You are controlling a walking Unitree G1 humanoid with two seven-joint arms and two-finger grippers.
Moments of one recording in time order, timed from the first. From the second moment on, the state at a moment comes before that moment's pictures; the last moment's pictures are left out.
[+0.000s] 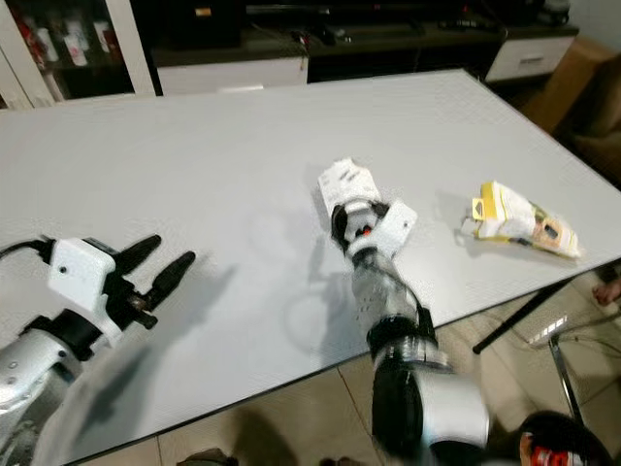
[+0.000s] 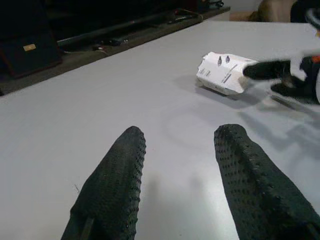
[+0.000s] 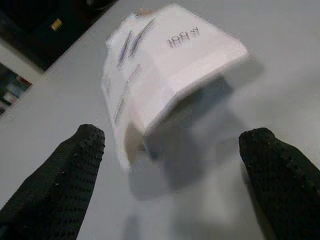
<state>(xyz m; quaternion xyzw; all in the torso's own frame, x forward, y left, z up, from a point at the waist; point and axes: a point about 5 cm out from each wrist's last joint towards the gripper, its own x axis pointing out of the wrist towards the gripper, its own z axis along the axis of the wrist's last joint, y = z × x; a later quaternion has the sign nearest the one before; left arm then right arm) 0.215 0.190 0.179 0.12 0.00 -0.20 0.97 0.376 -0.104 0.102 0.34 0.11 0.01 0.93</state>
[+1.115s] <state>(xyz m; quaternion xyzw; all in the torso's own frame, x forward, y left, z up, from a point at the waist) 0.172 0.211 0.203 0.16 0.03 -0.16 0.97 0.403 -0.103 0.155 0.47 0.06 0.01 0.88</state>
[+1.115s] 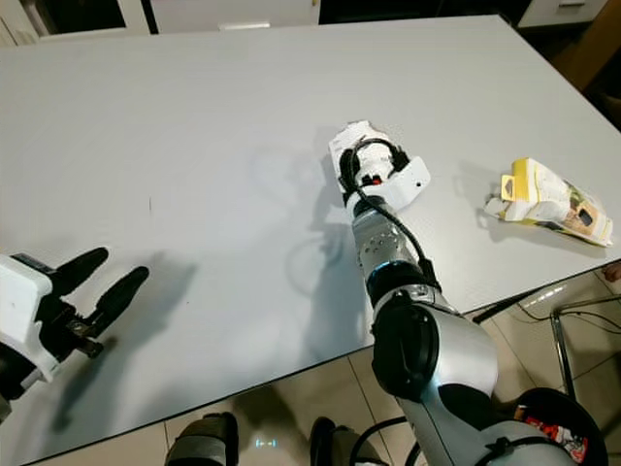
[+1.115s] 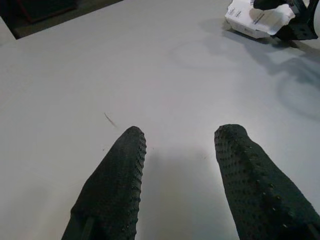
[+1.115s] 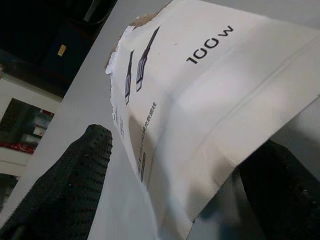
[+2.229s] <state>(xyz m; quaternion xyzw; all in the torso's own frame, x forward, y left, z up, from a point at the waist) 0.163 0.204 0.206 0.15 0.03 -0.18 0.97 0.403 -0.101 0.159 0.49 0.05 0.03 0.87</state>
